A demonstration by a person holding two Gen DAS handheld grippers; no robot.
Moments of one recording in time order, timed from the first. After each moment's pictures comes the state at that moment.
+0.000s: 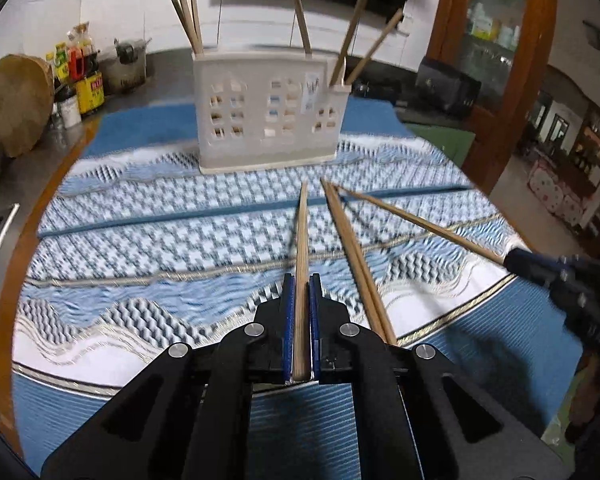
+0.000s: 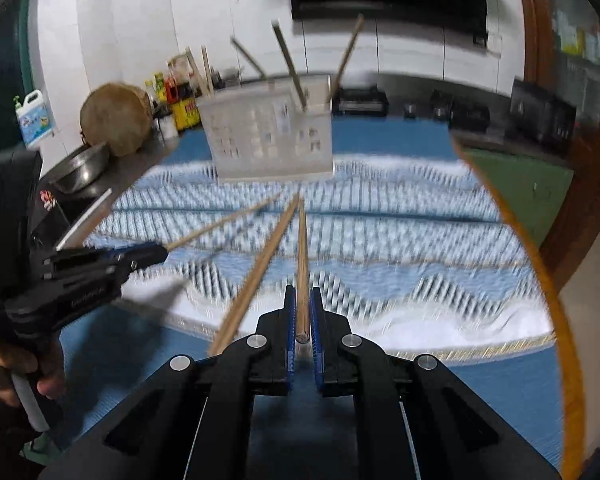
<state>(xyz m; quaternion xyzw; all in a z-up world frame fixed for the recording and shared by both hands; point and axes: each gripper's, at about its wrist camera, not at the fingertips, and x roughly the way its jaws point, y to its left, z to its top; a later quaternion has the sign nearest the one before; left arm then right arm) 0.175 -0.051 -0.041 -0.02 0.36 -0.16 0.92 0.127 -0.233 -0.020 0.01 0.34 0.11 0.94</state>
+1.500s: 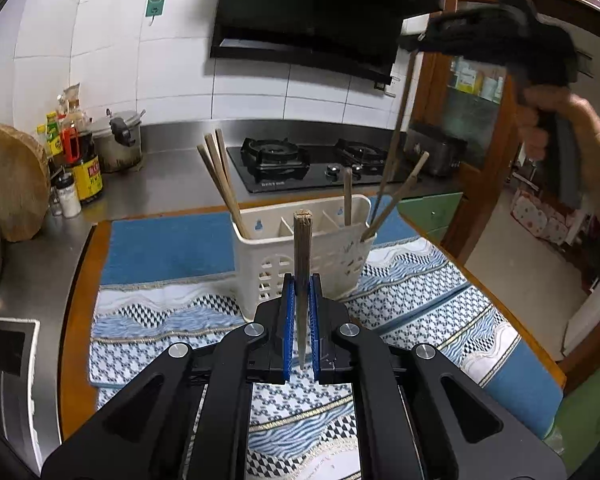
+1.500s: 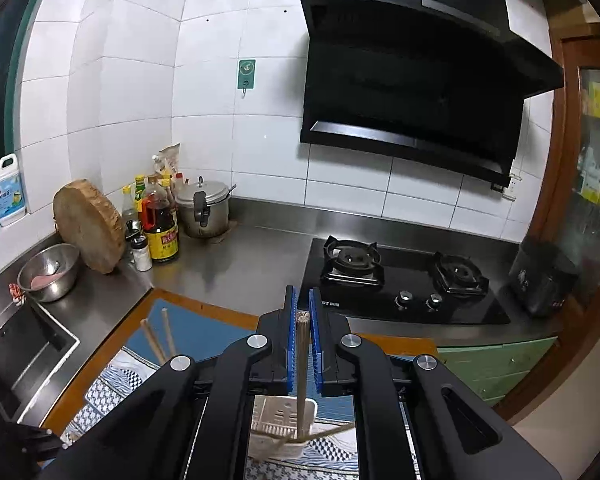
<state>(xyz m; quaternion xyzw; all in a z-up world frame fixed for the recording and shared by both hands) 0.255 0.008 0.078 -0.02 0.28 -0.19 0.94 0.378 -0.187 0.217 -0.06 0.22 0.09 0.97</state>
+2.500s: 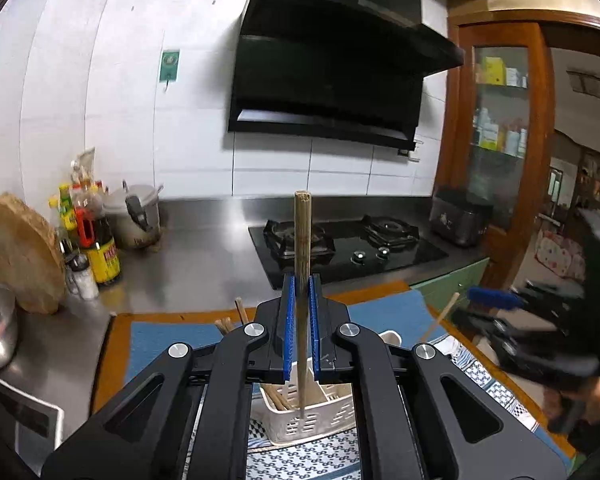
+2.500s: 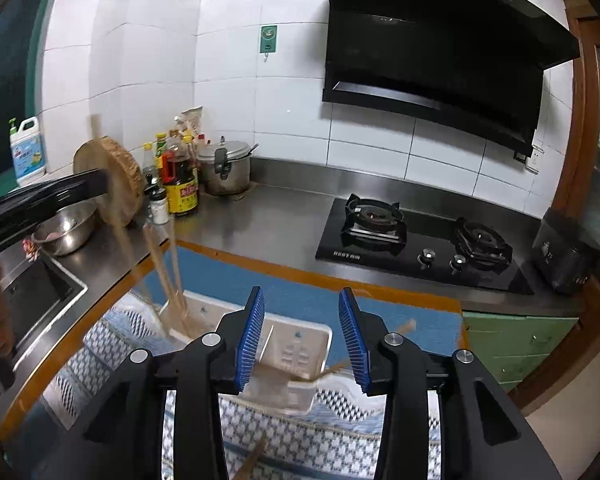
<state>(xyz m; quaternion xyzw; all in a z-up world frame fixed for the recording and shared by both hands) 0.341 -0.007 0.163 -0.03 0.19 -0.15 0.97 0.332 -0.208 0.128 -0.07 0.26 0.14 0.95</state>
